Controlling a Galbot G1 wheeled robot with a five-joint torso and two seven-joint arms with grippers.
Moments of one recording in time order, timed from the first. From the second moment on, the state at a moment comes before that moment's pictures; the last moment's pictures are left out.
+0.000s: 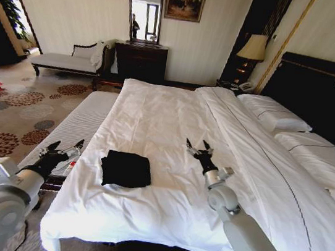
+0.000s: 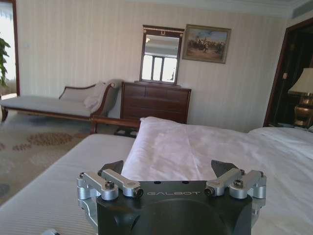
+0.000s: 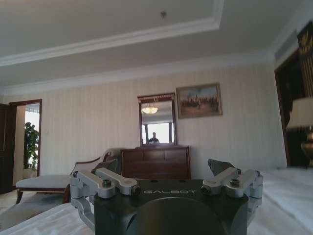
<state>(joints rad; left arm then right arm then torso) 1.59 -1.22 -1.01 -2.46 -0.69 0.53 -0.09 -1.21 1.00 0.42 1.94 0.54 0.16 0.03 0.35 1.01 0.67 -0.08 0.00</state>
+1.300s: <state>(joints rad) 1.72 -1.51 -0.76 -2.38 -0.20 0.11 0.12 -1.62 1.32 0.75 2.25 0.24 0.17 0.02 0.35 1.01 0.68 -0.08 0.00</state>
